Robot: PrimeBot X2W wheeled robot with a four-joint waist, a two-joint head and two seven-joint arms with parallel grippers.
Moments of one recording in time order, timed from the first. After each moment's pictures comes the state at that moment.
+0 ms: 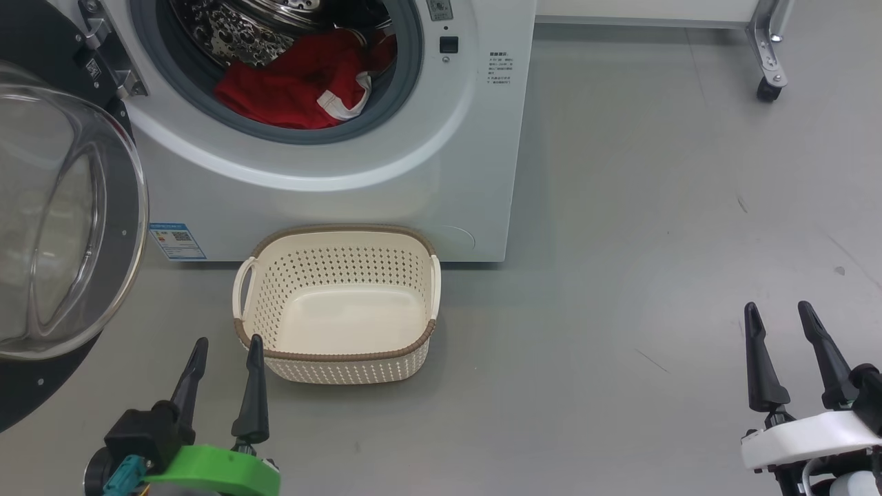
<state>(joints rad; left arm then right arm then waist) 0.01 0.05 -0.14 0.16 -0.41 -0.09 -0.25 0.09 -0.16 -0.02 0.08 0.35 0.09 -0.24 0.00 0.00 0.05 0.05</state>
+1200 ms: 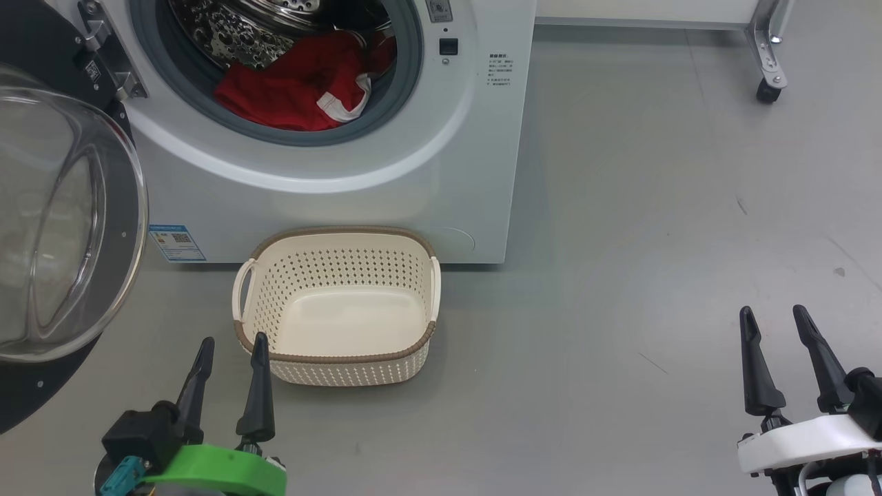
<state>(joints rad) 0.01 0.05 -0.16 0.14 -0.49 -0.08 -0.25 0.09 -0.14 -0.02 0.08 0.33 0.10 -0.24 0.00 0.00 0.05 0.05</state>
